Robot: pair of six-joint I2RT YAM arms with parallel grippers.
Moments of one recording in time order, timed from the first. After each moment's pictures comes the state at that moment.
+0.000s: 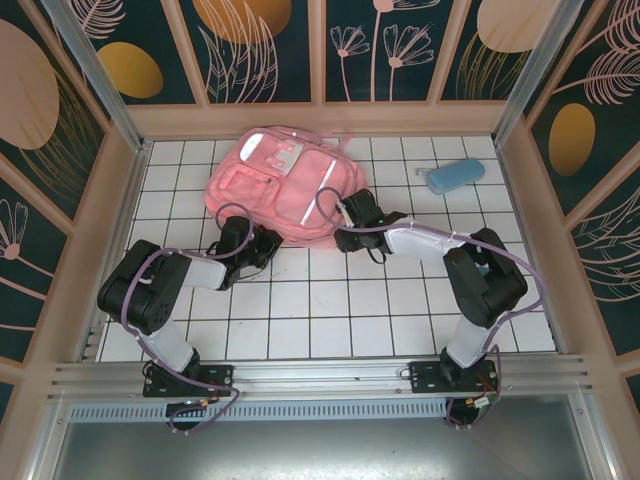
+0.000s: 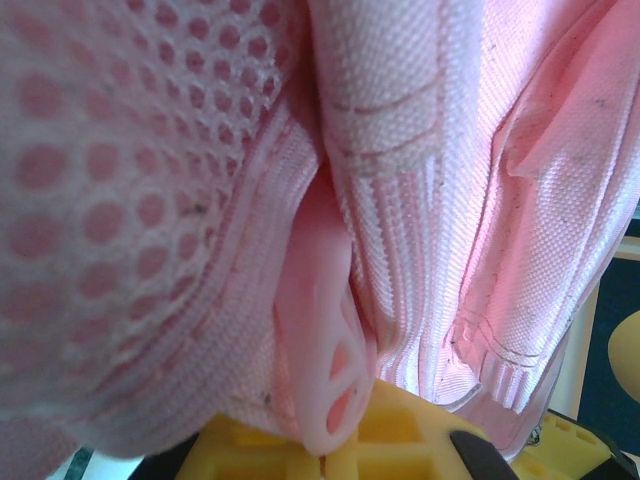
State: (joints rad) left arm -0.40 1.70 0.56 0.55 0.29 -1.28; right arm 0.64 1.74 1.05 -0.30 0.05 0.14
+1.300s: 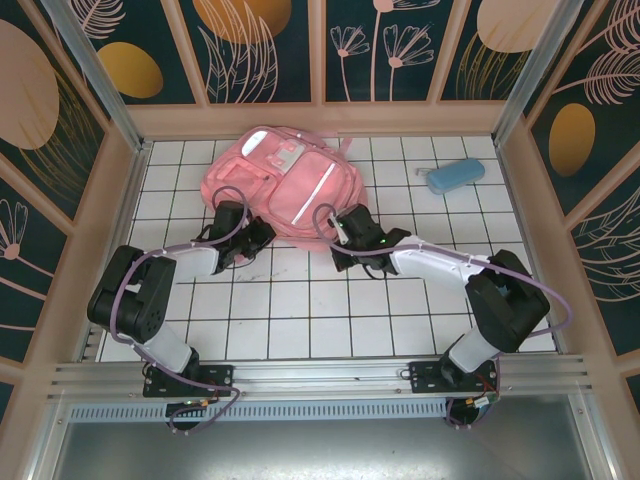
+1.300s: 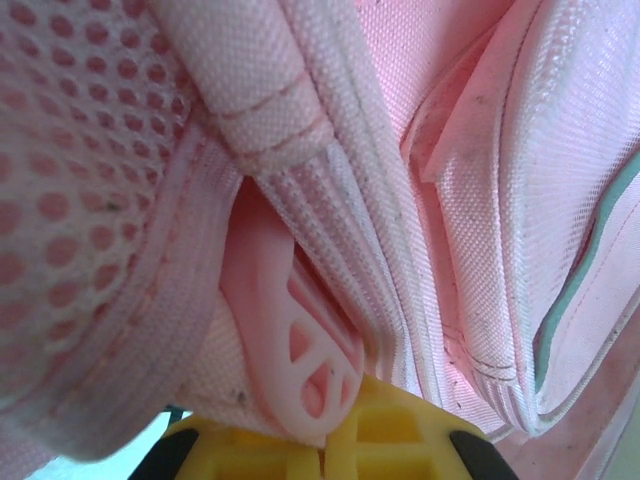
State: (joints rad) left arm -0.33 1.63 0.70 0.21 0.30 -0.97; right arm 0.76 1.56 0.93 -0.30 0.00 0.24
